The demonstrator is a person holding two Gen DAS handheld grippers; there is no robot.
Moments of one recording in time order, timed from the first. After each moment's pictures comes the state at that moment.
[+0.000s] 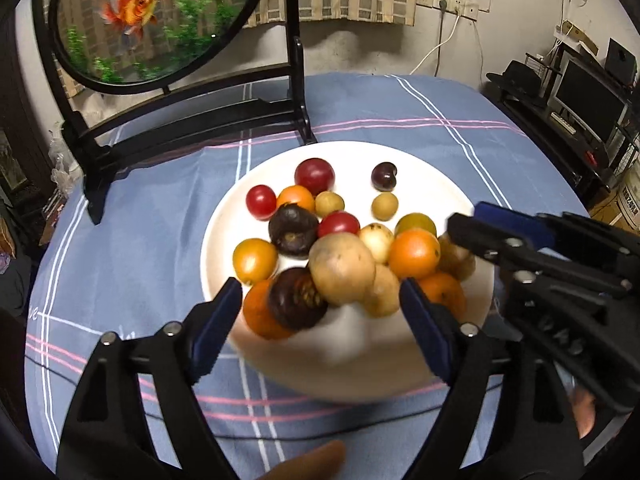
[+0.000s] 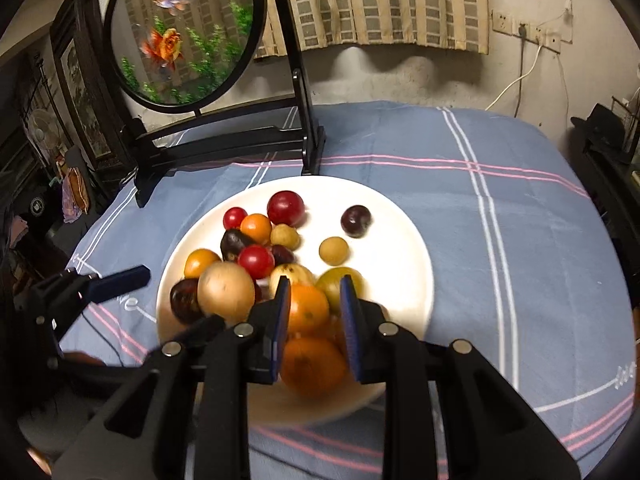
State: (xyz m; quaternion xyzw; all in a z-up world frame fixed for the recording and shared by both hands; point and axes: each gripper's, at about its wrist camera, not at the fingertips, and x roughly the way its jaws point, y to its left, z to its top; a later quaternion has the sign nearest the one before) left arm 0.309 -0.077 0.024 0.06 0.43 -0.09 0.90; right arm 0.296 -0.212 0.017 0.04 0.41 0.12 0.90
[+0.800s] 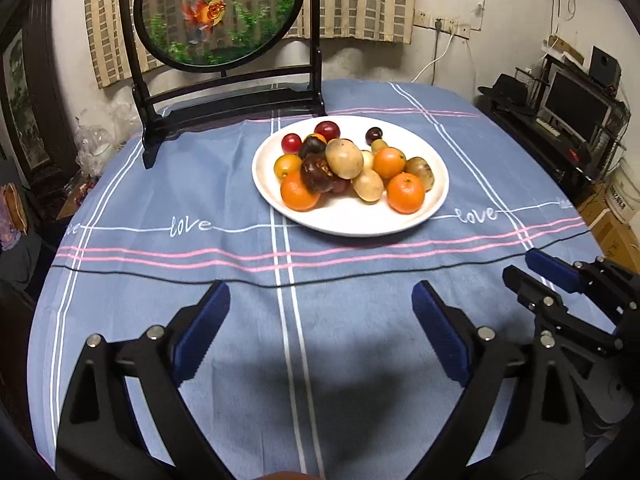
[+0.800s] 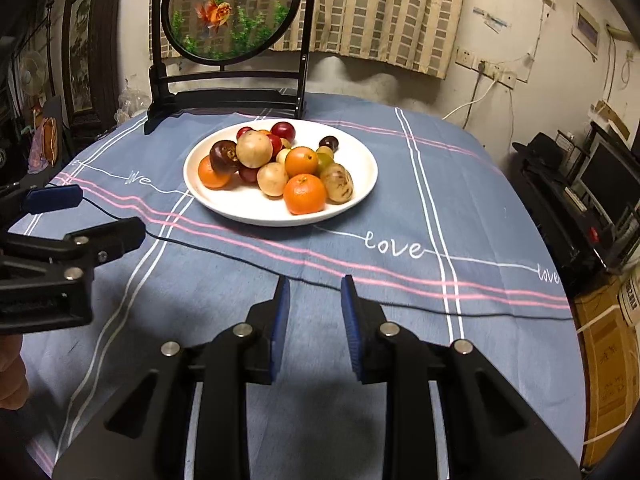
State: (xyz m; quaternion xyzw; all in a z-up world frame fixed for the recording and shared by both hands) left arm 0.146 -0.036 0.035 0.04 0.40 -0.09 0.91; right arm 0.110 -0.199 0.010 -0.06 0.39 0.04 0.92
